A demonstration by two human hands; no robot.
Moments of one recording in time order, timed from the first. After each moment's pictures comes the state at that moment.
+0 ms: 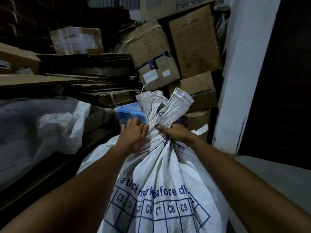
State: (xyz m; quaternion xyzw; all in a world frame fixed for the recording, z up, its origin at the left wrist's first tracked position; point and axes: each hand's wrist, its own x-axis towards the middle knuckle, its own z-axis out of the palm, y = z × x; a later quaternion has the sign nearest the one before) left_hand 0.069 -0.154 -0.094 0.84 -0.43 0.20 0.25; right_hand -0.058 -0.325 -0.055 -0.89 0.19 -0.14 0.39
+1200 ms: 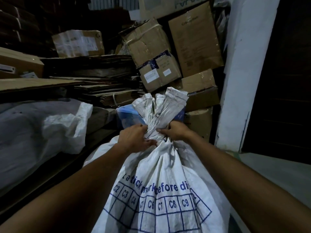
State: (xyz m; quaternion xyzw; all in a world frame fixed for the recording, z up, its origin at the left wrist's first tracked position) left_hand 0.064 -0.151 -0.093 0.85 -0.45 0.25 0.13; right_hand -0.051 -0.325 -0.054 -0.93 0.19 -0.14 0.27
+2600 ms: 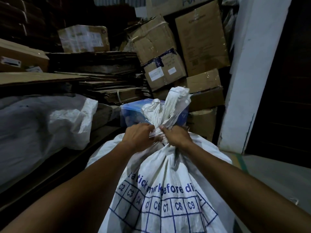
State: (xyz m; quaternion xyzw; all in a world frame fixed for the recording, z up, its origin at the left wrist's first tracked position) left_hand 0.073 -0.150 -0.100 0.83 -0.47 0.28 0.11; right_hand -0.037 -0.295 -0.082 -0.88 0.32 -0.19 0.29
